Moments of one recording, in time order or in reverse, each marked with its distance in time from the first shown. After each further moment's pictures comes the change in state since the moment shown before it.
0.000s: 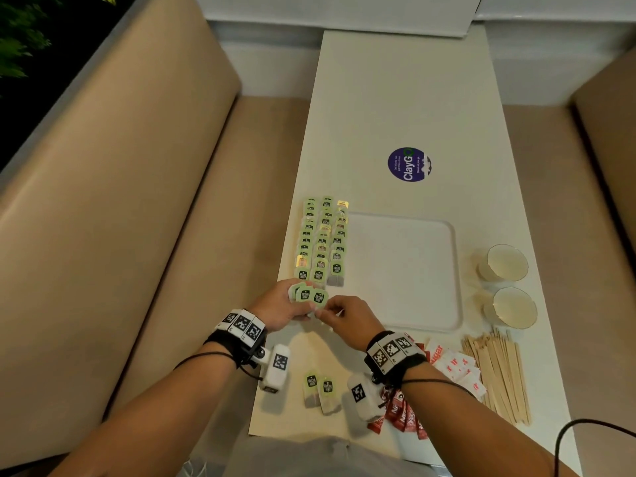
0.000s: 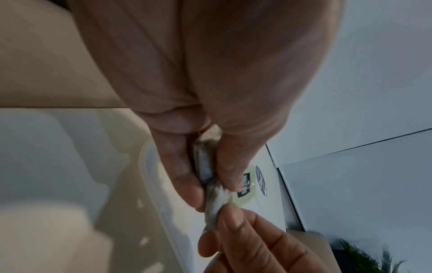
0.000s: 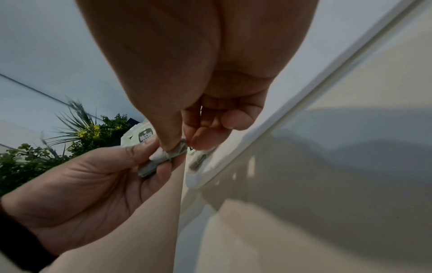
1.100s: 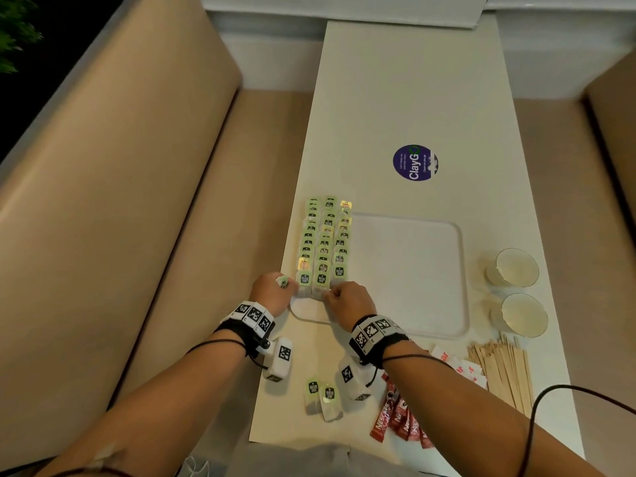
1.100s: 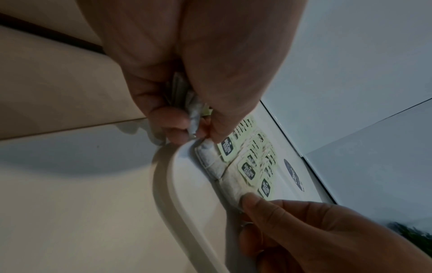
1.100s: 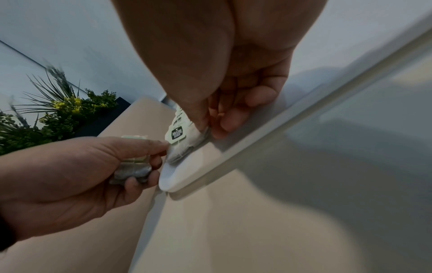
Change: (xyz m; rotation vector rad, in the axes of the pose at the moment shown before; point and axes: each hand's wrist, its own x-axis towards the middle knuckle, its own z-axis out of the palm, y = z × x) left_hand 0.033 -0.001 -0.019 0.425 0.505 -0.112; right_hand 0.046 -0.012 0.001 -0.196 0.078 0.210
